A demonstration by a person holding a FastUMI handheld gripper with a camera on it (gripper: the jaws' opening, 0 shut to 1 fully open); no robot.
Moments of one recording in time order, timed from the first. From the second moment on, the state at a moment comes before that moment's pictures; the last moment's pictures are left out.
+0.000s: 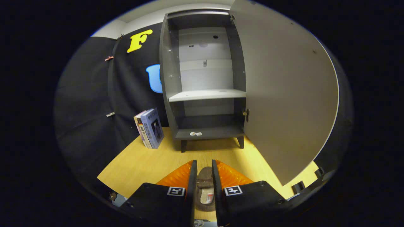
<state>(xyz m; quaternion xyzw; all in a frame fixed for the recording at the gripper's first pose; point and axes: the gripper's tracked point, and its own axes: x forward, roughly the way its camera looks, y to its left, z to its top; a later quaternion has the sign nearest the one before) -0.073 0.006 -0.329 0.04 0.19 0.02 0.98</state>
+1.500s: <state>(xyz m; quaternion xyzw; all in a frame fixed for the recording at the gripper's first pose) -0.010 0.029 -0.547 0.00 0.36 -0.01 0.93</state>
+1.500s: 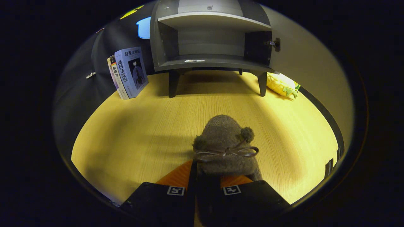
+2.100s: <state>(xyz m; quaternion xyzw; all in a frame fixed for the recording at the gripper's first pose) -0.003 0.023 -0.544 -0.01 0.38 -0.02 0.92</state>
